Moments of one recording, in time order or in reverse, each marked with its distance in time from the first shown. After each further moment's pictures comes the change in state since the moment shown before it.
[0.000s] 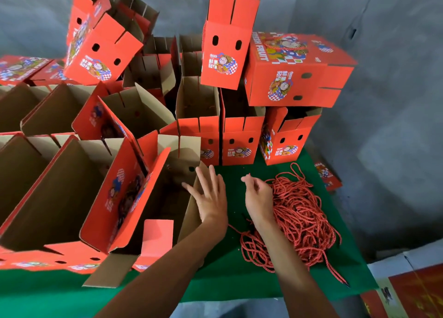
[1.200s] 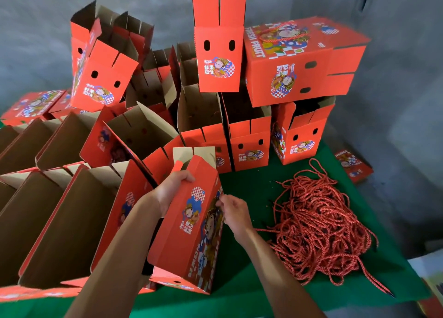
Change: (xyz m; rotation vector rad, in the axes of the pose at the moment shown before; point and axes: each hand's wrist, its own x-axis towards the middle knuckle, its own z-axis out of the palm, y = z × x) left_hand 0.060 -0.155 -0.052 -1.651 -0.745 -0.245; right_hand -0.001 0.034 0.089 0.212 -0.318 0.237
